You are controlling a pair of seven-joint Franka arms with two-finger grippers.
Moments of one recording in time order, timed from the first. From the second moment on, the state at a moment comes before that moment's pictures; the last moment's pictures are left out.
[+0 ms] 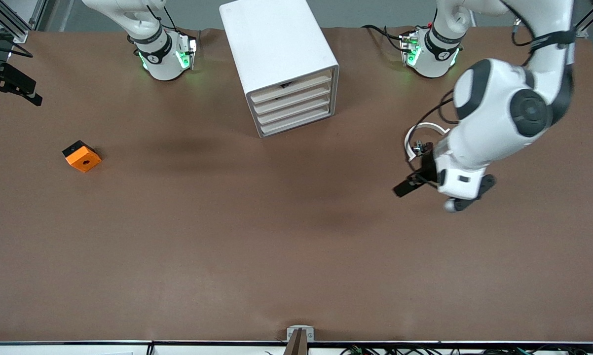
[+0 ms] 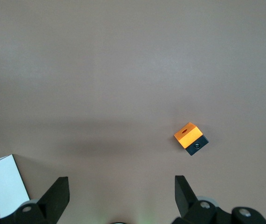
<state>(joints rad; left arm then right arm) -0.49 0.25 0.25 -1.64 -0.25 1.88 -0.80 -0.04 -0.20 -0.07 -1.75 0.01 1.54 -0.13</state>
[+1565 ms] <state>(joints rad) -0.20 0.19 0.24 -1.64 -0.22 1.70 -0.17 -0.04 -0.22 -0.07 -1.74 0.01 1.54 -0.14</state>
